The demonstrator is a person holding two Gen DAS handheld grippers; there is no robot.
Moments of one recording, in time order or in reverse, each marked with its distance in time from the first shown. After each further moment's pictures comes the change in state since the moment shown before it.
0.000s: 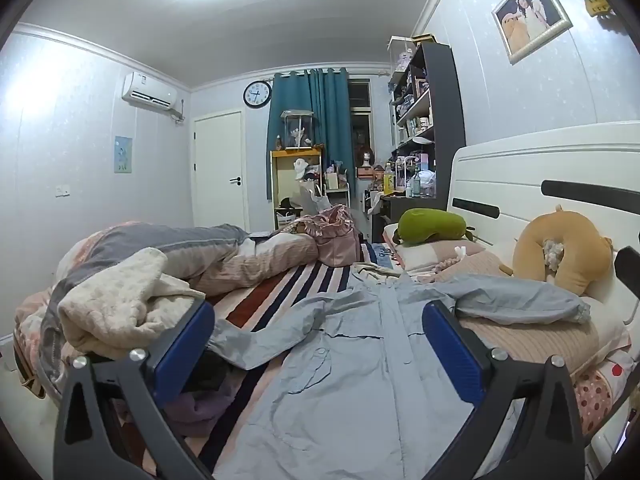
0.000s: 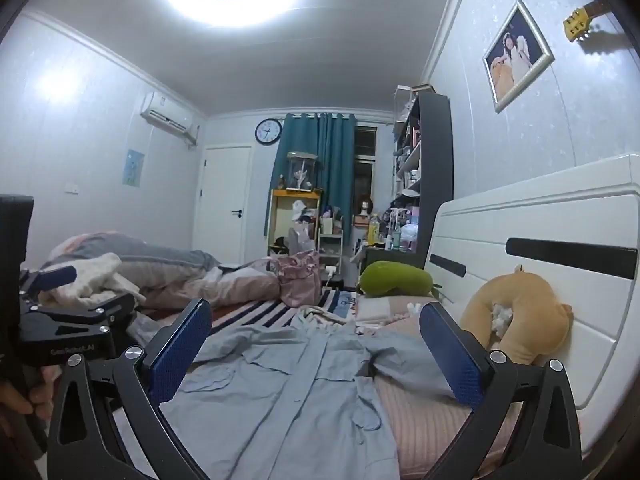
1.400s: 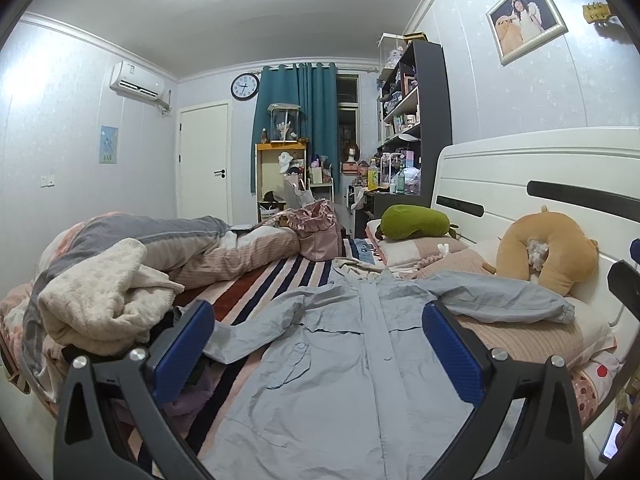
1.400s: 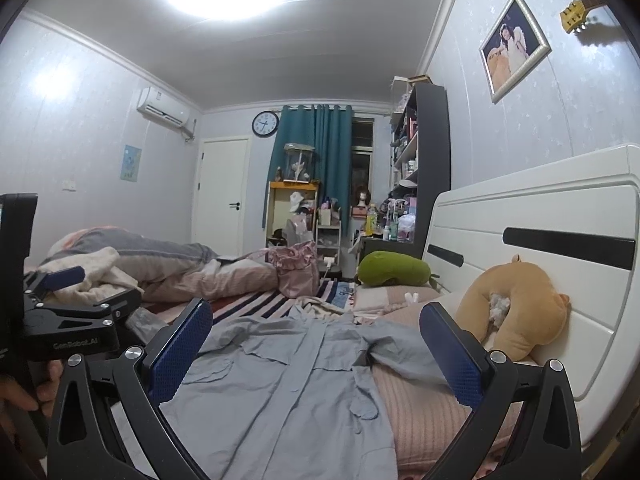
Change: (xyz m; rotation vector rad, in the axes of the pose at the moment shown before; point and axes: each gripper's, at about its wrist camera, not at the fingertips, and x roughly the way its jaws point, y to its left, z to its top) left arm 0.002 -0.028 -0.001 -0.025 0.018 -0.053; right arm 0.001 -0.001 -0.018 0.026 0.017 -0.003
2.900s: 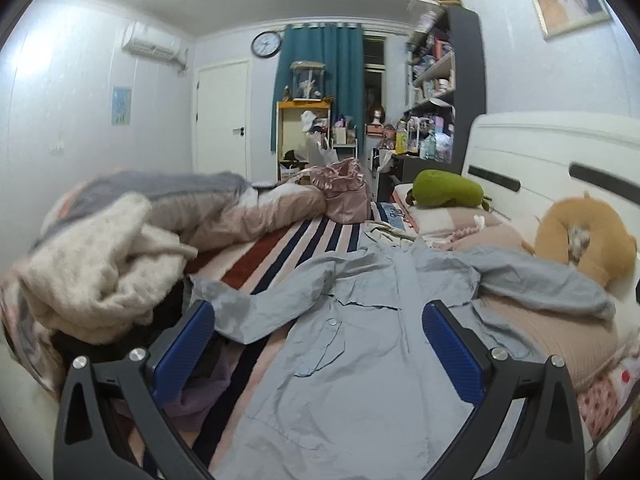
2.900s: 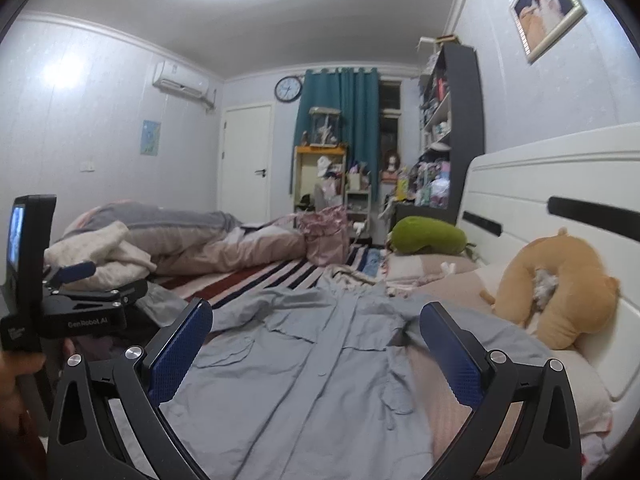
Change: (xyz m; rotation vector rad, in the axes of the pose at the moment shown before) left arm 0.092 0.062 -0.016 -0.081 0.146 0.060; right arm 0.089 0.016 -0.008 0.009 0.151 0.136
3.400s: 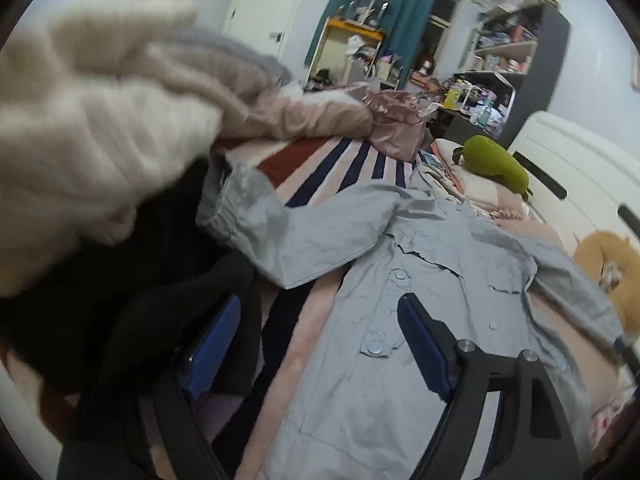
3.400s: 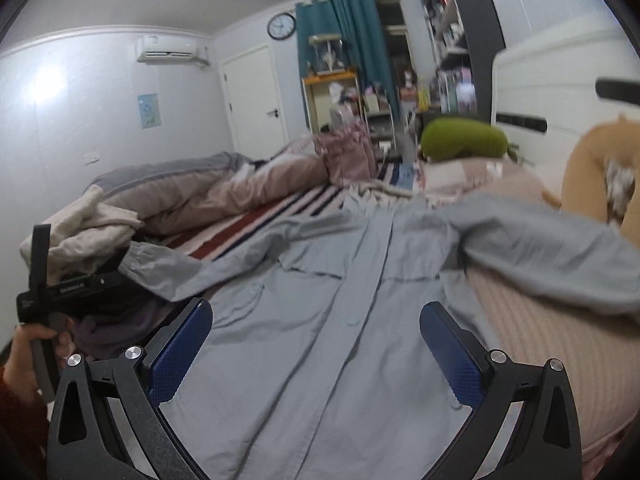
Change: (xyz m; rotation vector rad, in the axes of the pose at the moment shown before) left arm 0.158 0.129 -0.058 -0.270 0.302 -0.027; right arm 0.146 -0.046 -0.080 0.173 0.253 0.110
